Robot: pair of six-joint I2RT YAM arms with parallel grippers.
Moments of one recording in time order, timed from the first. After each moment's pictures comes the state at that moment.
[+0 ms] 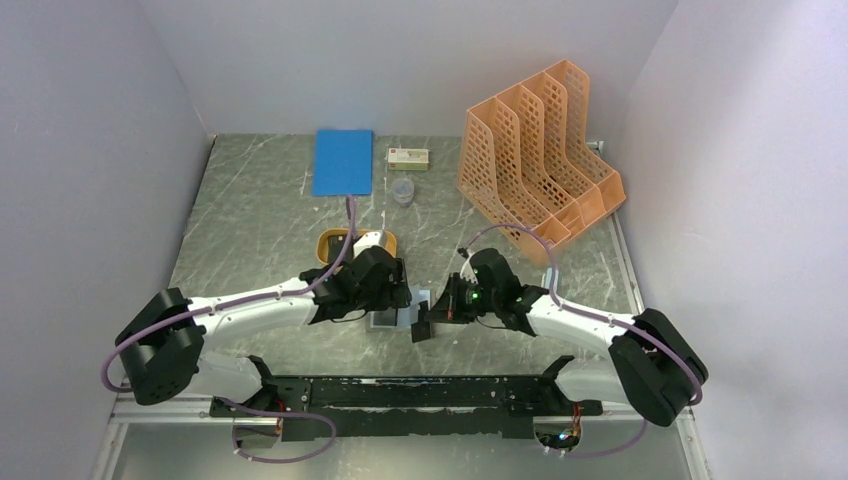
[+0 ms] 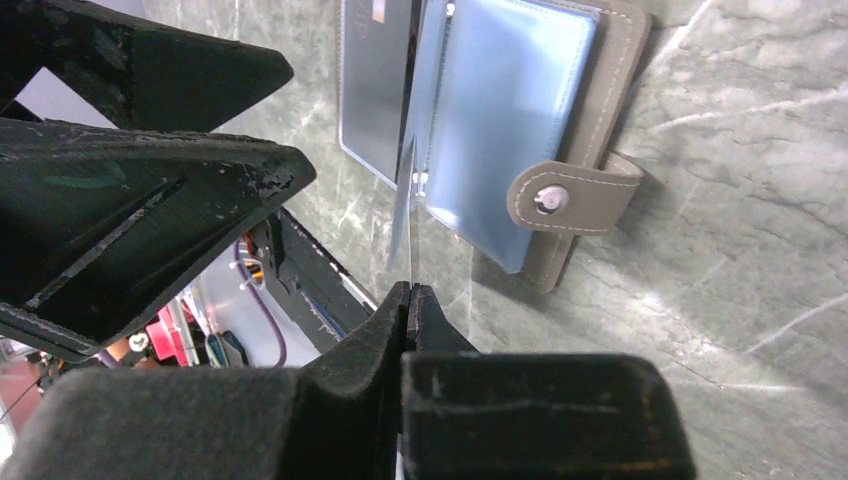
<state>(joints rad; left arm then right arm) -0.96 1.34 0.75 -0.28 -0.26 -0.92 0.69 1.23 0.44 0.06 -0.42 0.87</state>
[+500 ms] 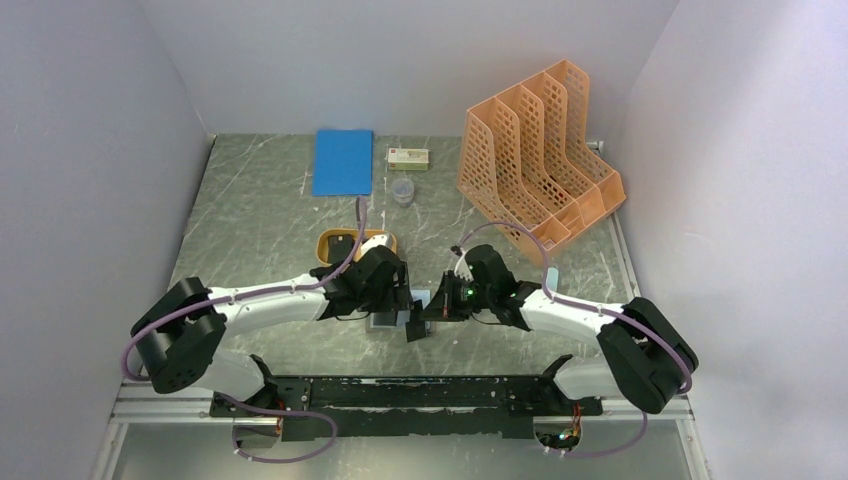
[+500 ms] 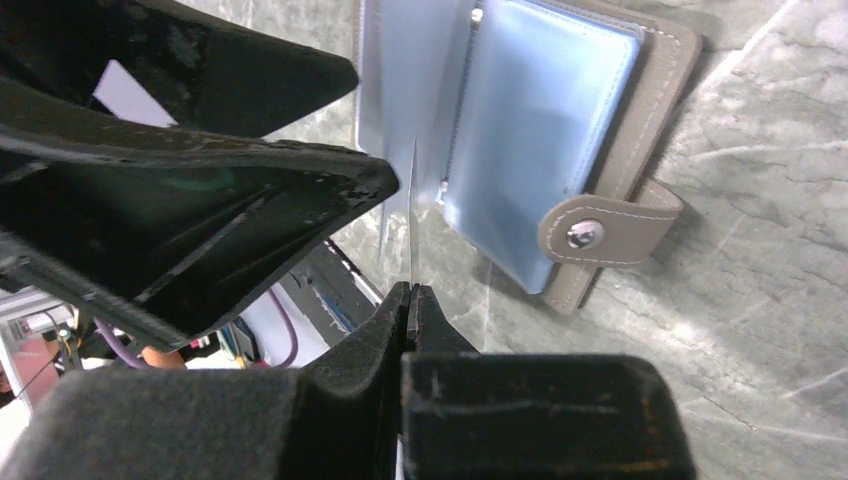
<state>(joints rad) -0.94 1.42 0.75 -0.24 -0.19 -0.89 0.69 1.31 0.47 0.11 -0.47 0.87</state>
